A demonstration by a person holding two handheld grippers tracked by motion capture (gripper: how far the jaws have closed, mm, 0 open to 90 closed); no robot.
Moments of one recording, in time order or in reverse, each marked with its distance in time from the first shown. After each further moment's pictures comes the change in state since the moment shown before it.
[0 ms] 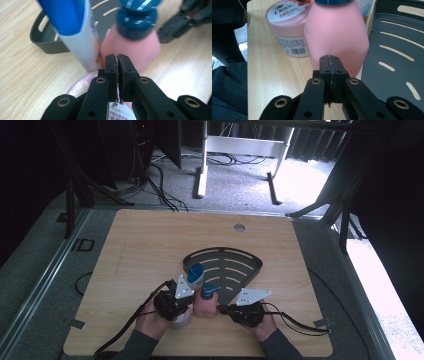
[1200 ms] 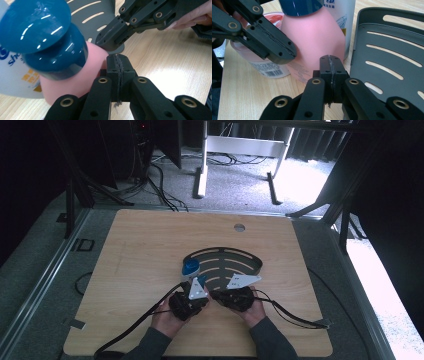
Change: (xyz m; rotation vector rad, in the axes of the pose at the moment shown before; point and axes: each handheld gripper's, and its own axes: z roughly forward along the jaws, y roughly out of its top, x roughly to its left) left arm -0.010 0.011 0.039 -0.034 -0.087 0.008; right arm -0.025 0.024 0.029 -0.019 -0.039 0.057
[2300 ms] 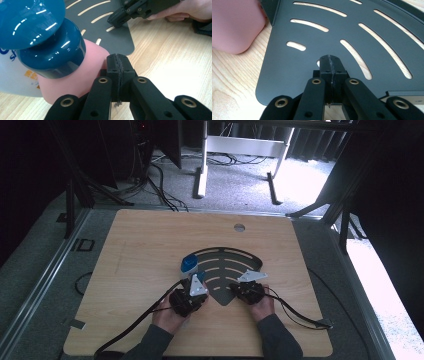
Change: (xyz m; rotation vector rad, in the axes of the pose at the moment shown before) left arm 0.009 0.002 0.005 0.015 0.048 -0.013; right arm -0.051 -0.038 0.002 0.133 -0.315 0.098
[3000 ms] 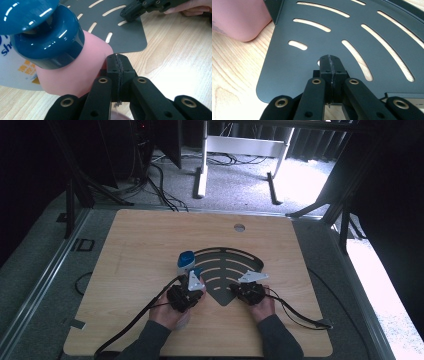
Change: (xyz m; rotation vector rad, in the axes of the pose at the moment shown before) left arm 0.014 -0.001 0.003 0.044 0.027 -0.009; right arm 0.000 -0.002 -0.001 -0.006 0.008 0.001
